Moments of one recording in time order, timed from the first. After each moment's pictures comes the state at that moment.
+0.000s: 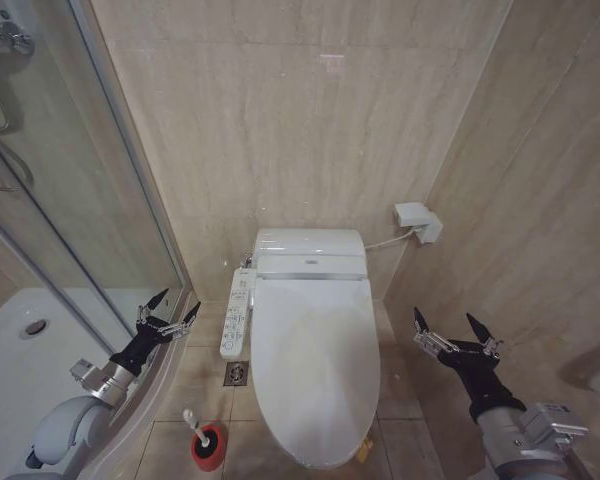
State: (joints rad) left arm 1.29 -0.97 -0.60 -1.74 -0.65 -0.23 0.43; right arm -1.74 1.42 0.76 2.50 0.36 -0.25 0.14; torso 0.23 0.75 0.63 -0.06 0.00
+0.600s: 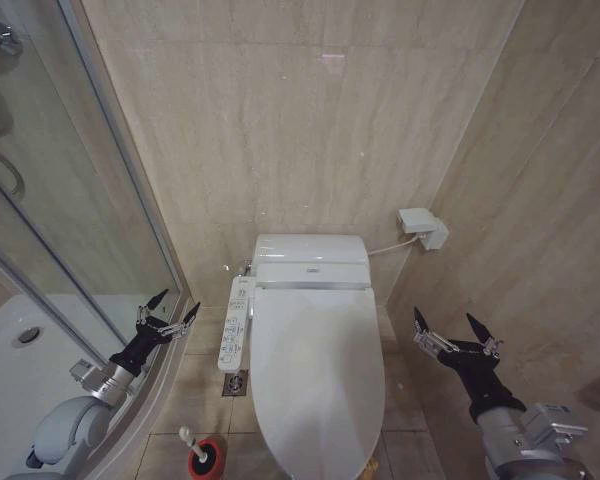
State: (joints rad) left arm 1.28 -0.97 -0.60 -1.73 -0.65 -0.24 0.43; right arm -1.74 1.41 0.76 2.50 0.36 -0.25 0.14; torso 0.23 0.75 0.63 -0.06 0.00
